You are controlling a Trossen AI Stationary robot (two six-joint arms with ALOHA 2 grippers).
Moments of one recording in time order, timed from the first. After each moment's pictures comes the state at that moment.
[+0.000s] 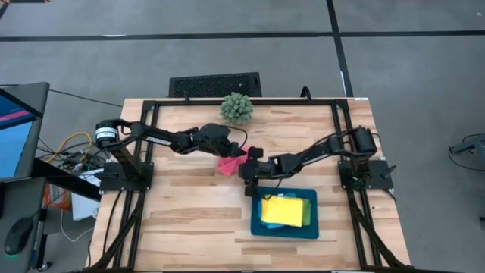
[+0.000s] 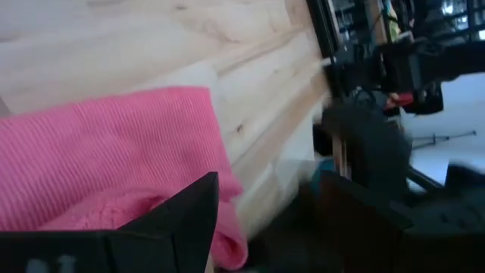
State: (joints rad) left arm 0.26 1.67 0.75 0.42 0.21 -1.06; right arm 0.11 1.93 1.09 0.01 0.25 -0.04
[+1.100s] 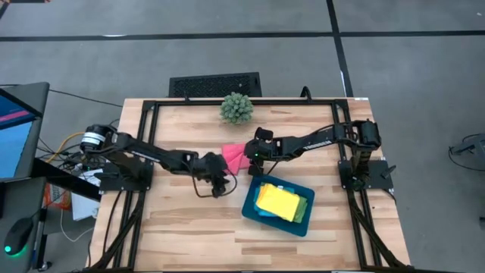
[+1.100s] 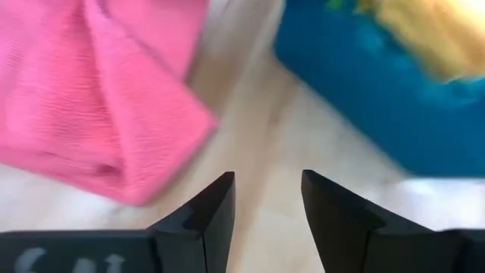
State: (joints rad) left arm -0.06 1.53 0.75 -0.04 -0.04 -0.51; right arm -0.07 1.87 1.09 -0.20 0.29 -0.03
